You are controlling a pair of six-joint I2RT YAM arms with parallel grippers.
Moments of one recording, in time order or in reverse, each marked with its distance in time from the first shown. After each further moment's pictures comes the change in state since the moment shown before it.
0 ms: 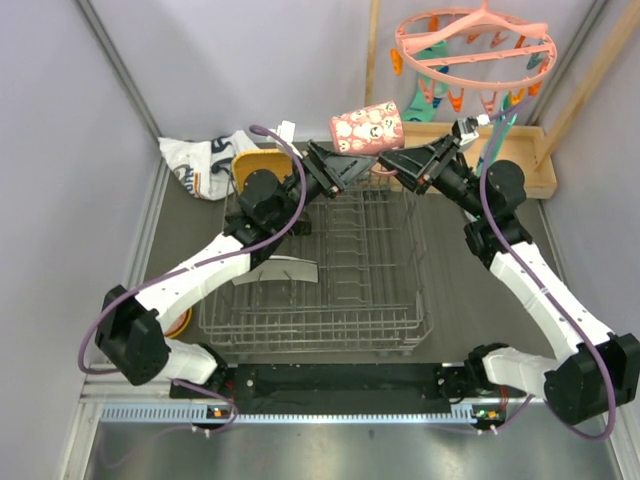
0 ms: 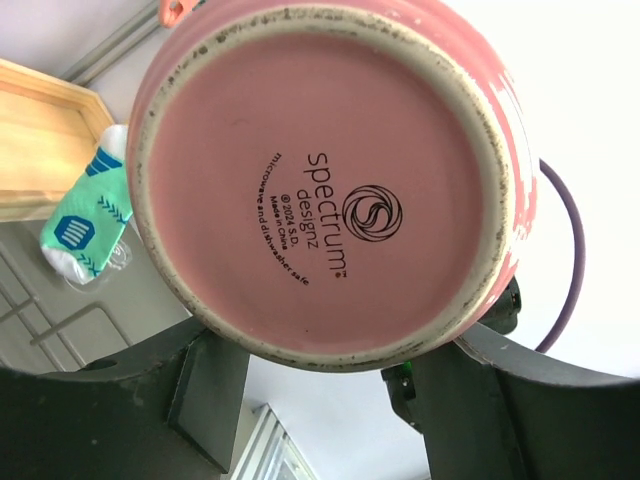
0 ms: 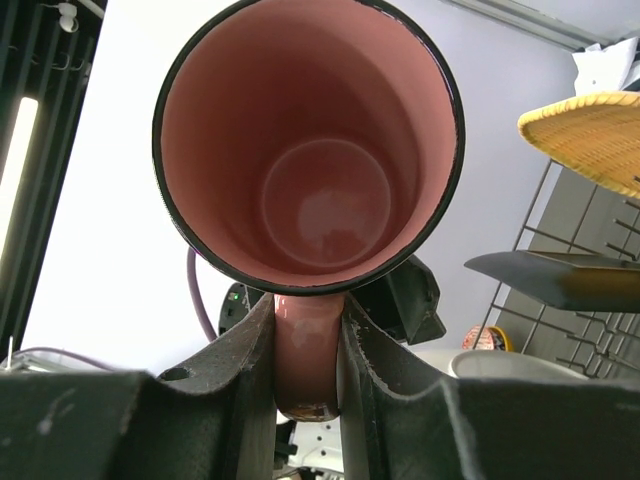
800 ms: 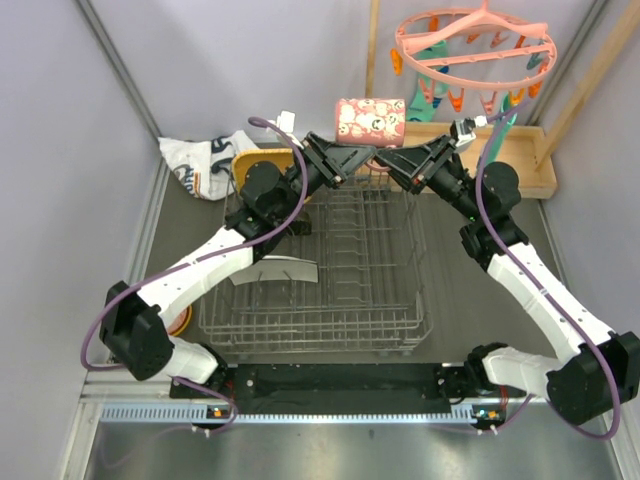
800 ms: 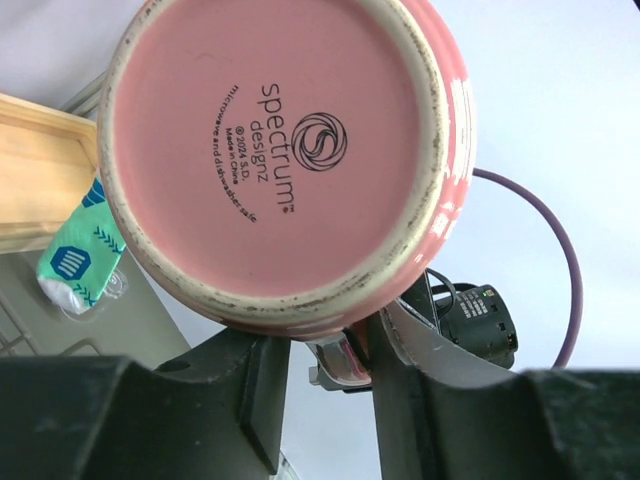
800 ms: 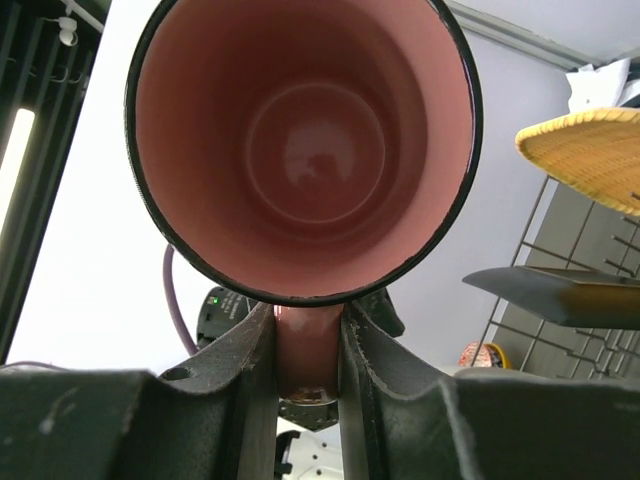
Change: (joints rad) left arm -0.010 0.036 0.074 -0.007 -0.044 0.010; right arm 0.054 -0.001 0.000 -0.006 0.091 -0.027
